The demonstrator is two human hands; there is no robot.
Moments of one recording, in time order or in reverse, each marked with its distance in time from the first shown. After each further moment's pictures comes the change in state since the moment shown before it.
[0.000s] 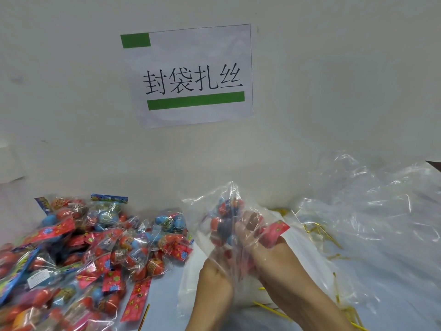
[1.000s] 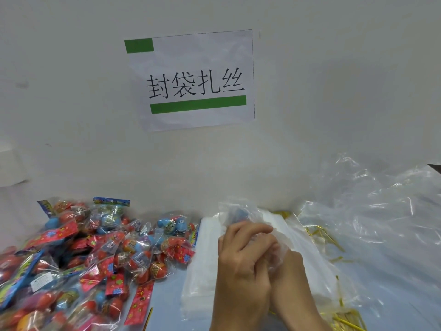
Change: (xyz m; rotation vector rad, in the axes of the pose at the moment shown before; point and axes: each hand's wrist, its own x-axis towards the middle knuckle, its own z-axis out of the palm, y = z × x) left_hand -0.024 0.044 0.013 0.220 0.329 1.019; right_hand 0.004 0.032 -0.011 -0.796 0.321 -0.142
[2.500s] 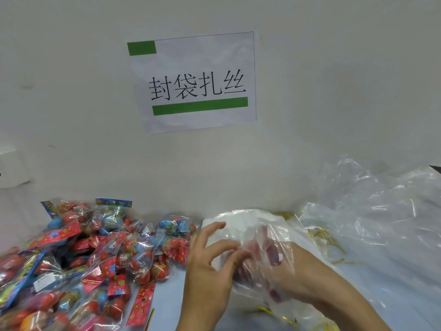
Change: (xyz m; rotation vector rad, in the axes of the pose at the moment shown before) left_hand -0.008 -0.035 -0.032 -0.161 -0.127 -0.533; right_hand 0.002 -0.046 -0.060 -0.016 -0.541 0.042
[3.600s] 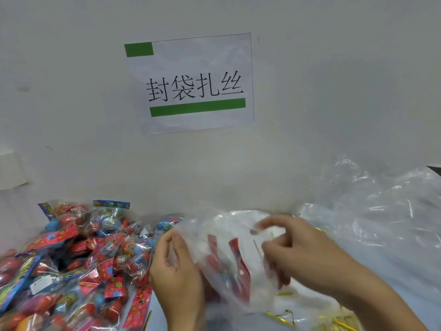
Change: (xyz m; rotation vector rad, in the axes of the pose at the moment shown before) left_hand 0.004 -0.007 -0.007 -0.169 0.565 -0.282; right_hand -0.008 -0.014 -0.025 0.078 0.027 -0.037
